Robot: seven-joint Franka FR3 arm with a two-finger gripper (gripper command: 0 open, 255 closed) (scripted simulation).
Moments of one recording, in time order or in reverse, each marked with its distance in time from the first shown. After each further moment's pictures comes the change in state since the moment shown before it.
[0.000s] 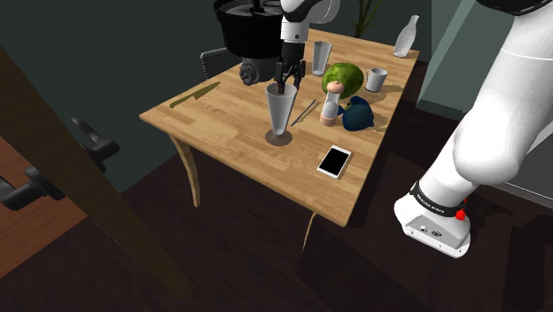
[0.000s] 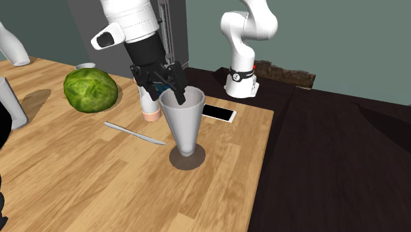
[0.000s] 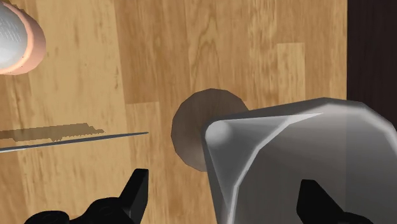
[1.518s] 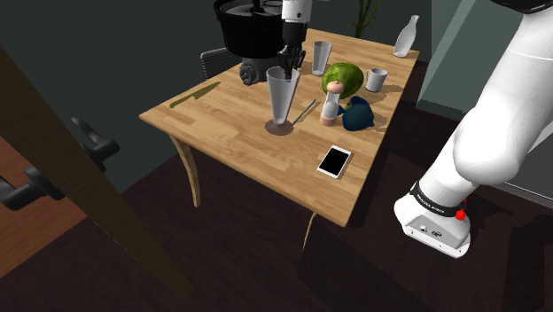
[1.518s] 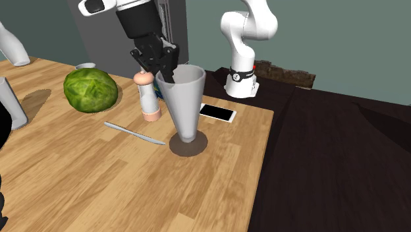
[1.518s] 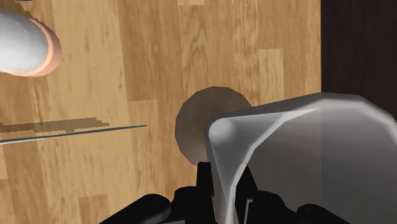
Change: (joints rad) arm -0.001 -0.040 -0.002 0.094 -0.014 -0.131 0.030
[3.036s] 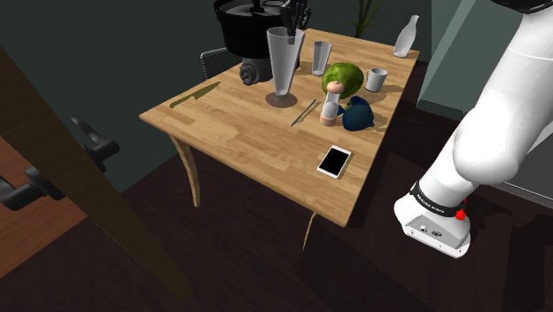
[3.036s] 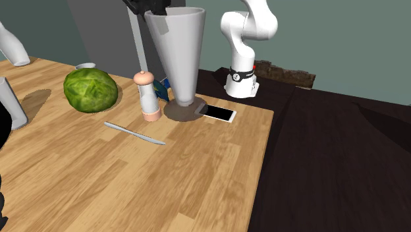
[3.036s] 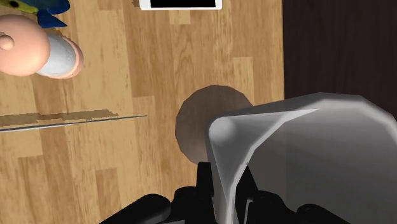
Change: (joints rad) arm -0.009 -0.001 -0.005 0.307 -0.006 -0.303 0.051
